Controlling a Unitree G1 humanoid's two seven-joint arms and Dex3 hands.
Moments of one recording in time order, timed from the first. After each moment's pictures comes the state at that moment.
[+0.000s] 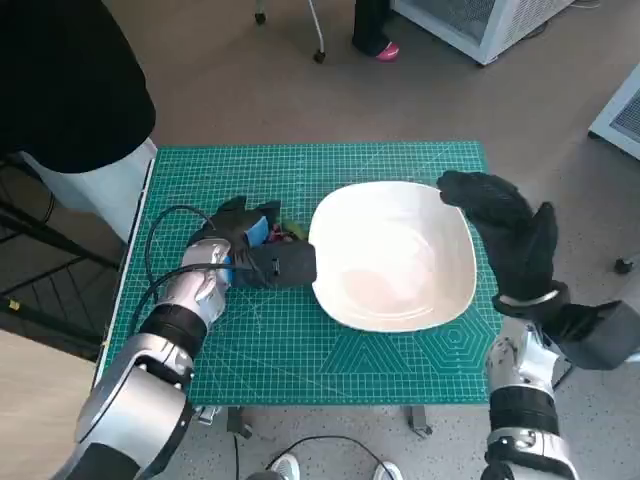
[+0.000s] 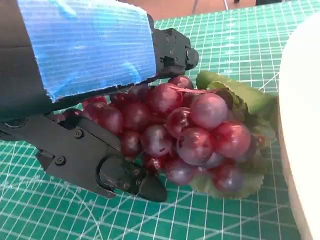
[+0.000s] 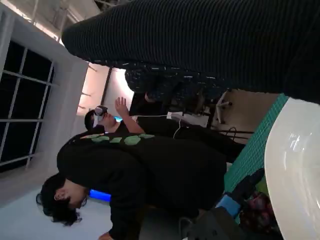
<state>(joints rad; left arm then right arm) -1.03 0.26 -0.46 1.29 0.71 0.04 -0.09 -0.71 -0.16 -0.31 0.90 0.44 -0.77 0.85</state>
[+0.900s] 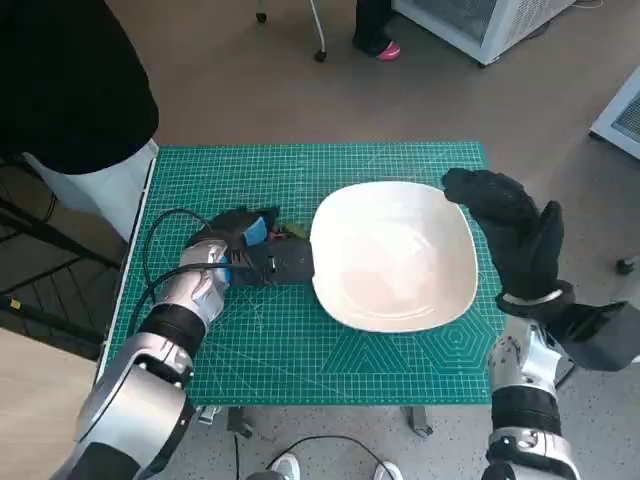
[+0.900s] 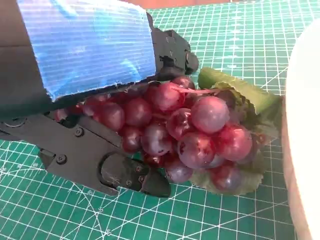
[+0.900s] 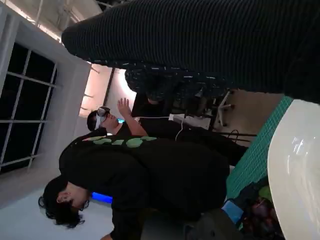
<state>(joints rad) -1.03 0.26 -0.47 1.31 0.66 0.02 -0.08 -0.71 -0.16 -0.31 0.89 0.43 -0.76 0.85</state>
